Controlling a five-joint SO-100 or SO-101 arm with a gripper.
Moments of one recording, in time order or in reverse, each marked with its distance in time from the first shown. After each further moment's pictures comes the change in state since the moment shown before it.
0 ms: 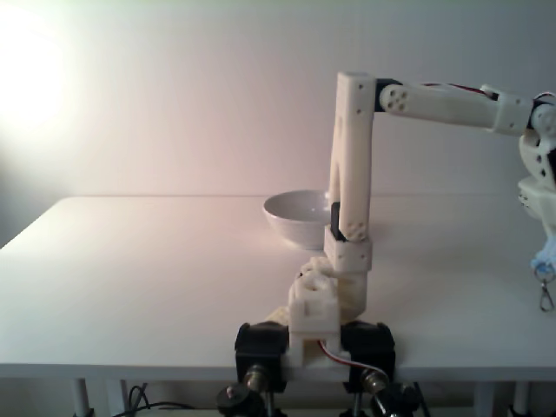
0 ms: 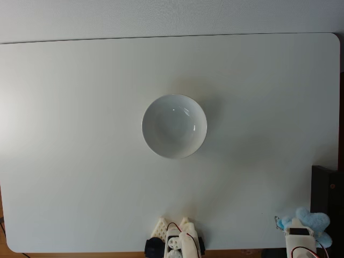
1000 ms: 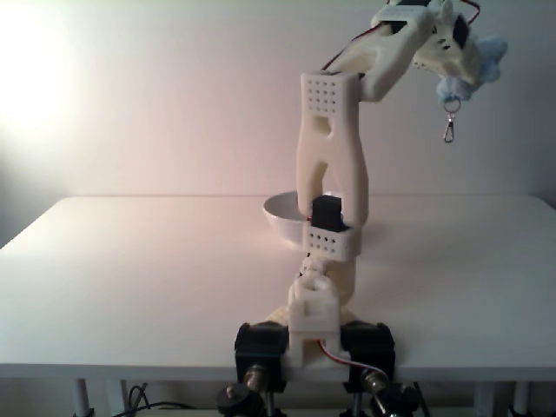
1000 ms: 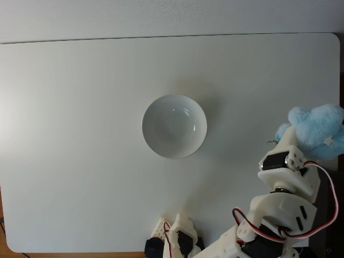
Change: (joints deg) arm -48.0 7.7 -28.2 0.1 -11.3
